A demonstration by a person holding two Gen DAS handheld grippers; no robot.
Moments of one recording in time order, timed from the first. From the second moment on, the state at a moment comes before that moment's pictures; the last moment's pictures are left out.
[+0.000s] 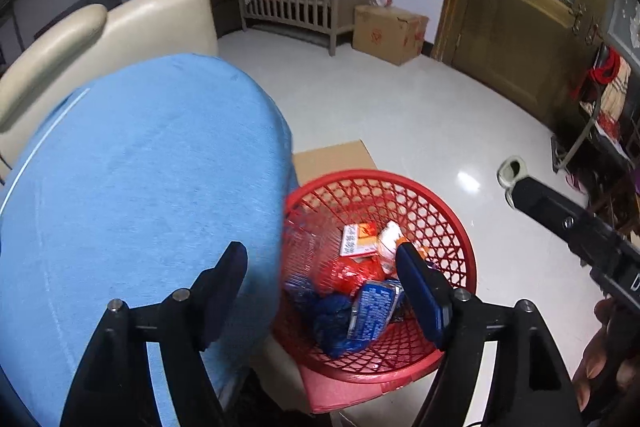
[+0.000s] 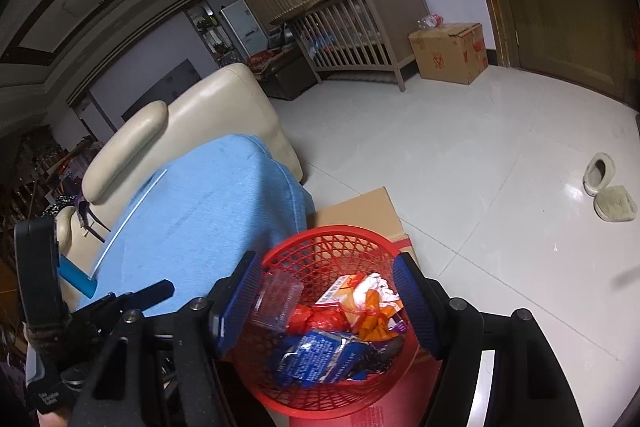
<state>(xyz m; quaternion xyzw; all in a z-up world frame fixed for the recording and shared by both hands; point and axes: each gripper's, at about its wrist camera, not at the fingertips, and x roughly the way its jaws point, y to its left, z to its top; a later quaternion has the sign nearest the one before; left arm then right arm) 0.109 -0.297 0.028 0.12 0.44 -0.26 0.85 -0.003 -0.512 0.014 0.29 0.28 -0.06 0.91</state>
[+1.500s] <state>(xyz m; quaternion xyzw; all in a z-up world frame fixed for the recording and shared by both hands) 0.068 -0.171 0.076 0.06 0.36 -0.19 0.91 -0.046 -0.391 0.030 0.18 0.32 -0.09 0.93</state>
